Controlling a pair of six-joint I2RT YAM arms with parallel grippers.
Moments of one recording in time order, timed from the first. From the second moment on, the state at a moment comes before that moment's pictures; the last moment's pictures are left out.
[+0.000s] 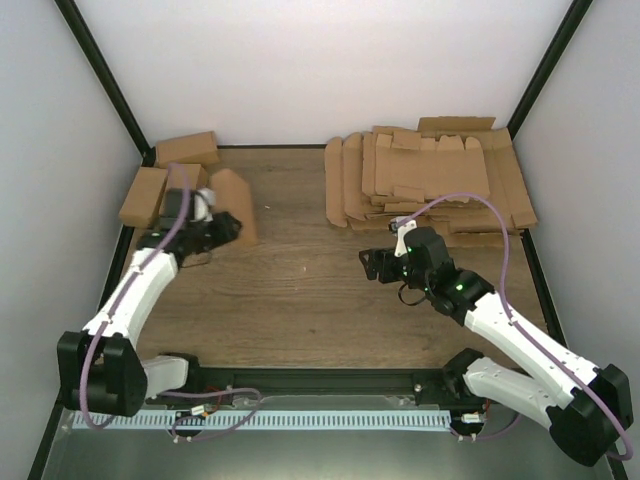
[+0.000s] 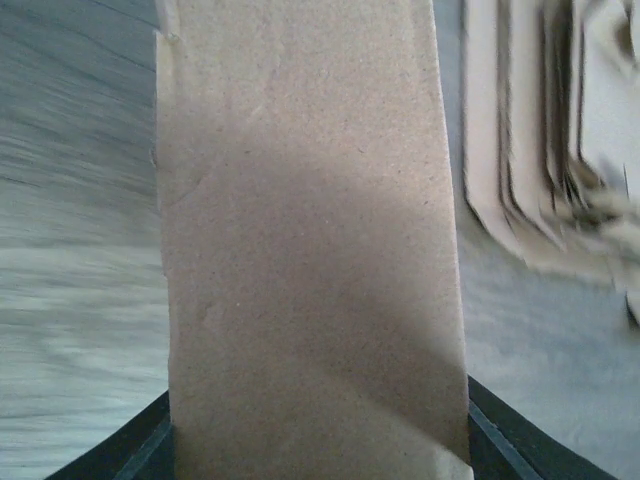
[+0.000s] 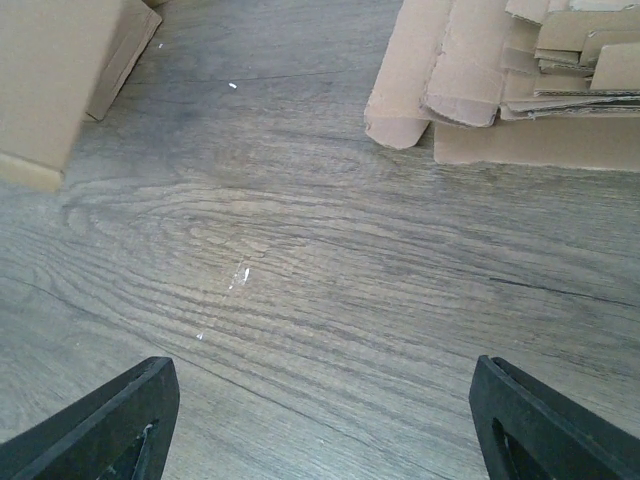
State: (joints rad) left arm -0.24 1.23 0.91 -0.52 0.20 -0.52; right arm 0.62 0.92 0.70 -0.37 -0.01 0.45
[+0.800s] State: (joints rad) left arm 0.40 1.88 1.57 -0.62 0.89 -0.29; right arm 0.62 1.03 0.82 -0.38 -0.29 0.37
